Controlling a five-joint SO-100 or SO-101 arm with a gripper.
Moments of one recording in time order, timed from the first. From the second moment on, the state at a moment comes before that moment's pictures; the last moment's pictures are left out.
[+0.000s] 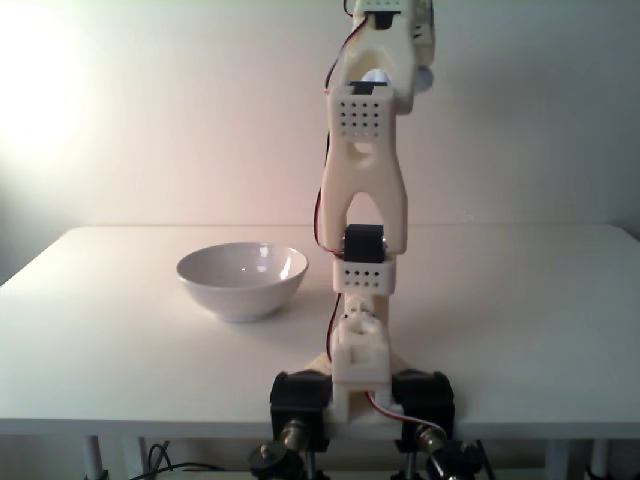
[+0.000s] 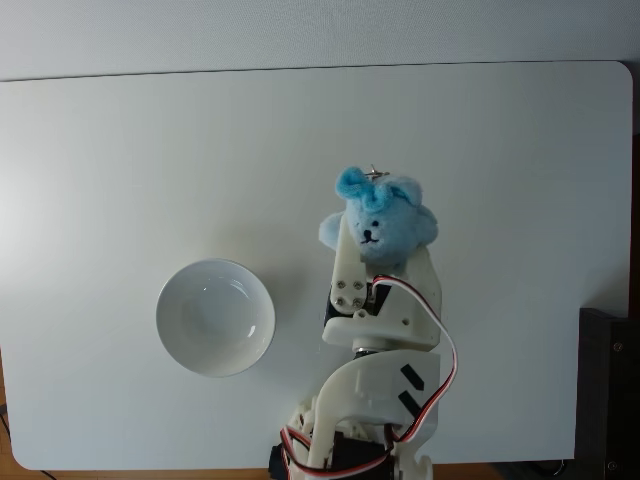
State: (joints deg) arm 7.3 107.1 68.6 63.6 93.3
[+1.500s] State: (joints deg) arm -35.0 111.5 112.7 63.6 93.3
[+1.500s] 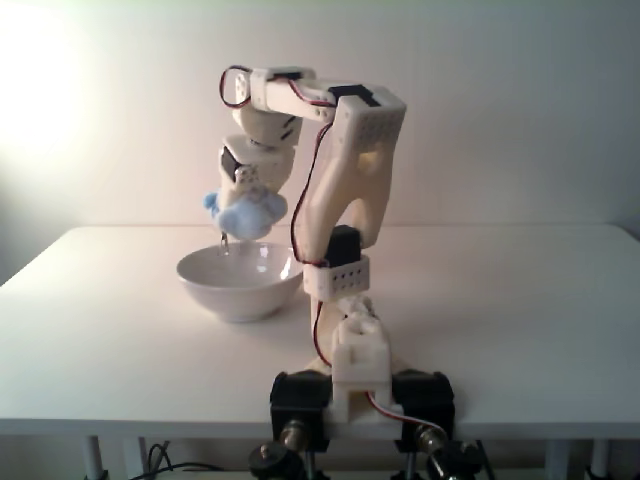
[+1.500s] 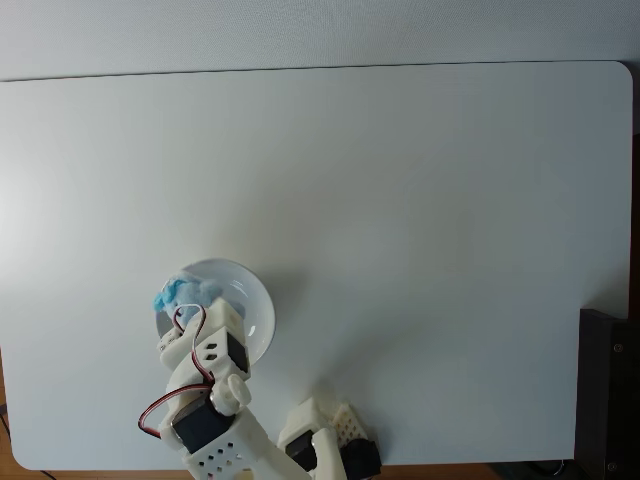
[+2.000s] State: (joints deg) arm -35.4 107.6 115.7 63.5 93.3
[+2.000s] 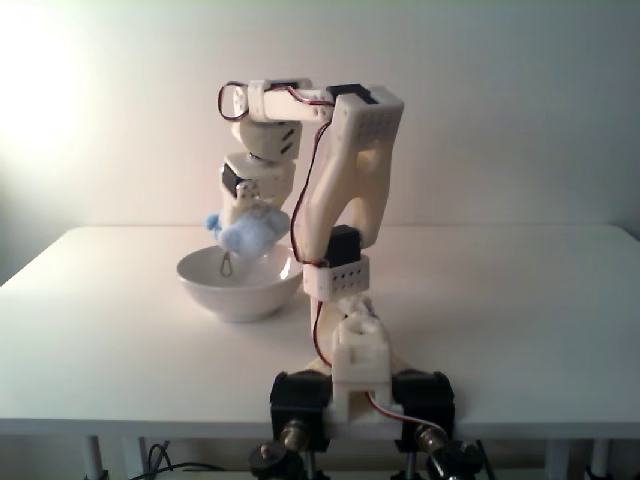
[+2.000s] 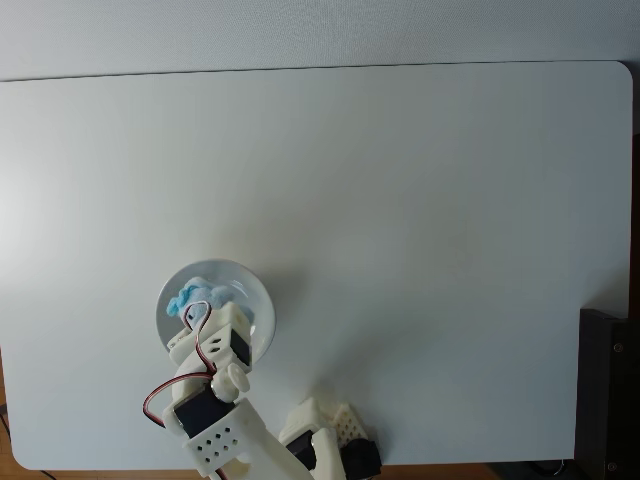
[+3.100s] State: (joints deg) arm -35.5 101.5 115.9 61.1 93.2
